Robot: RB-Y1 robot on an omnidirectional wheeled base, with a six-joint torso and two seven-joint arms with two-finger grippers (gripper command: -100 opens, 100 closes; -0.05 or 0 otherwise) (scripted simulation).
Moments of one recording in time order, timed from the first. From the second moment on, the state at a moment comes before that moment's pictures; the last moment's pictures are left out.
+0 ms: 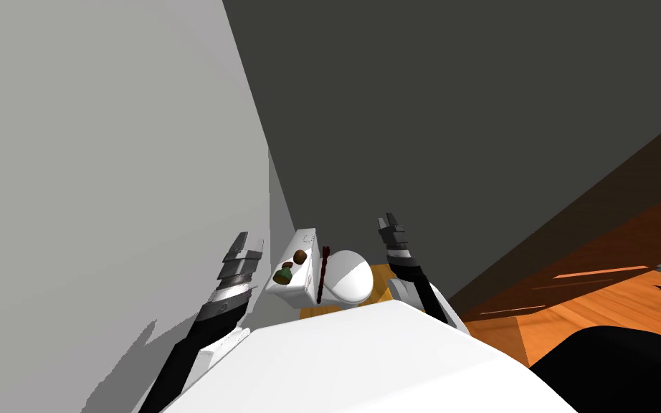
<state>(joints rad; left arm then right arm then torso) 0.62 0.16 0.04 -2.39 0.17 -0.34 -0.10 0.46 -0.03 -0.05 -2.25 0.00 -0.46 -0.04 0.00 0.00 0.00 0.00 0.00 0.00</state>
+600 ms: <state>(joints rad) 0.68 0.21 0.10 -2.41 0.22 -0.18 -0.12 0.46 -0.03 -0.05 -2.25 0.00 -0.46 -0.04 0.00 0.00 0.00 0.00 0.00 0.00</state>
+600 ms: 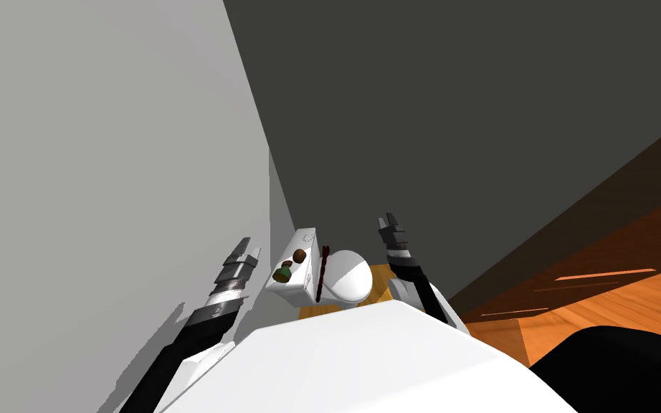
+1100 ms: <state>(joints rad) 0.72 0.24 0.15 -2.43 0.25 -0.05 -0.14 0.46 -0.03 -0.05 -2.25 0.00 -0.46 -0.04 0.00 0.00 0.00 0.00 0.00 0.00</state>
